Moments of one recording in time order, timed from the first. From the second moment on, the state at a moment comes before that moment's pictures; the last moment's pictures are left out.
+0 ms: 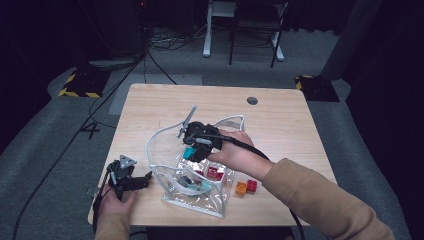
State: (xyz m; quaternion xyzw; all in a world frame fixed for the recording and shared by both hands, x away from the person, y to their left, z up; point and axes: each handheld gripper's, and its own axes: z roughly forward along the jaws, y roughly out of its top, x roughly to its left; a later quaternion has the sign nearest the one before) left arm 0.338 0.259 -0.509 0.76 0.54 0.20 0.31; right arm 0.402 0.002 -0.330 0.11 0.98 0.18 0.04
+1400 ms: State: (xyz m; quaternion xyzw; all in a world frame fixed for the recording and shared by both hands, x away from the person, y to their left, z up) left arm 0.338 0.259 -0.509 0.76 0.54 0.20 0.31; right arm 0.375 -0.186 -0.287 0.16 0.85 0.50 0.04
